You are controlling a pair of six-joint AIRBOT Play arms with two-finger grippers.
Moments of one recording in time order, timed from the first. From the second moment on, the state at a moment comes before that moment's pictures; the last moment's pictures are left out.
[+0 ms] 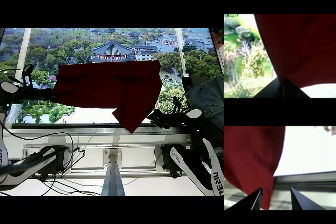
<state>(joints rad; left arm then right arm) 0.30 -1.12 0.75 1.04 -0.98 -1.06 -0.22 -0.90 0.25 -0.79 1.03 1.44</state>
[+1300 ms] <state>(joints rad) 0.47 -0.88 0.73 1.06 -1.23 -1.07 -0.01 -0.64 0.64 -0.80 1.10 1.42</state>
